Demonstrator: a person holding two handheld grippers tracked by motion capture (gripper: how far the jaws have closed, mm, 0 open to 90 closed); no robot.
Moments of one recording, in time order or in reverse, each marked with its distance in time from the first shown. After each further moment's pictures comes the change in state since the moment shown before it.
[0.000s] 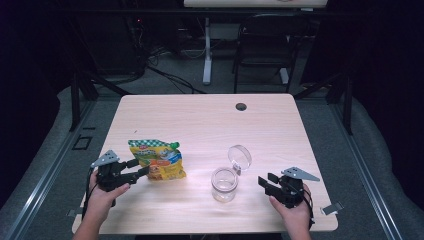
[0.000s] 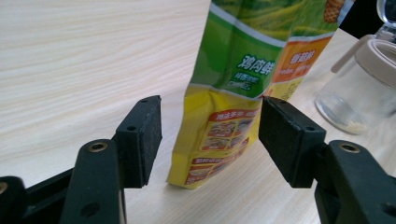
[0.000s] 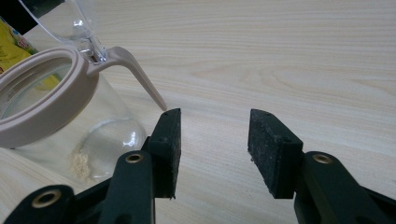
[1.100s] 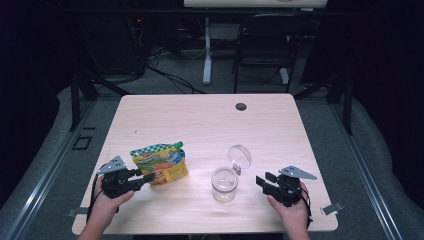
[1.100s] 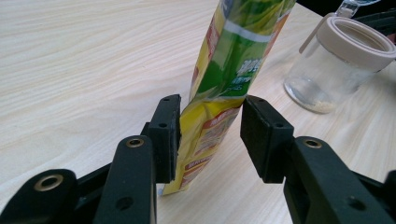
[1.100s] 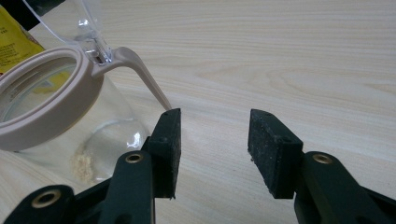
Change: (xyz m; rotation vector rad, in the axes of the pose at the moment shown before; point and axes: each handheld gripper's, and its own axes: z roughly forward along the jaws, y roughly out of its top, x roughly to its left) left arm -0.025 -0.006 0.001 0.033 -0.061 0.051; right arm 0.003 0.002 0.006 0.007 0.012 -0.013
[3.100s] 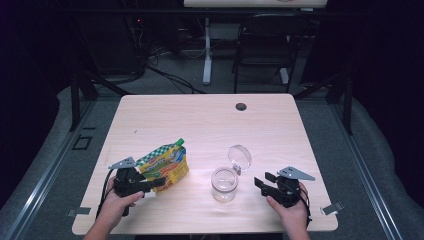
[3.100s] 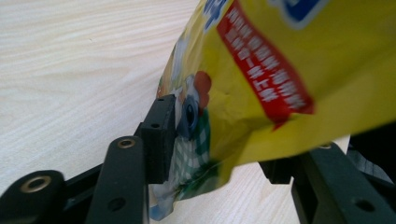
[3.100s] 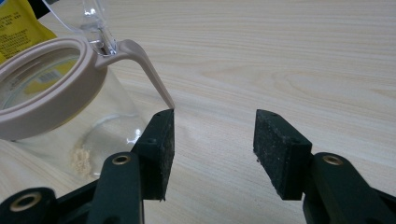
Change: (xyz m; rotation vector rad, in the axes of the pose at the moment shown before) left arm -0.006 0.000 0.029 0.073 -0.138 -0.126; right arm 0.000 -0.003 0.002 -0.006 0.014 -0.042
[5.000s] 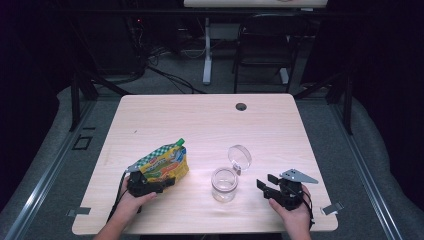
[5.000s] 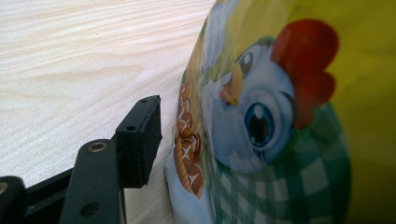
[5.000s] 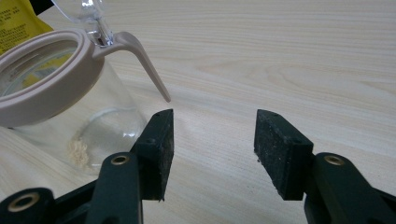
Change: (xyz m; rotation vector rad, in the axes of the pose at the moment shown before) left arm 0.011 -0.014 0.041 -0.035 0.071 0.056; right arm -0.002 -0.006 -0.007 -0.004 -0.010 0.002
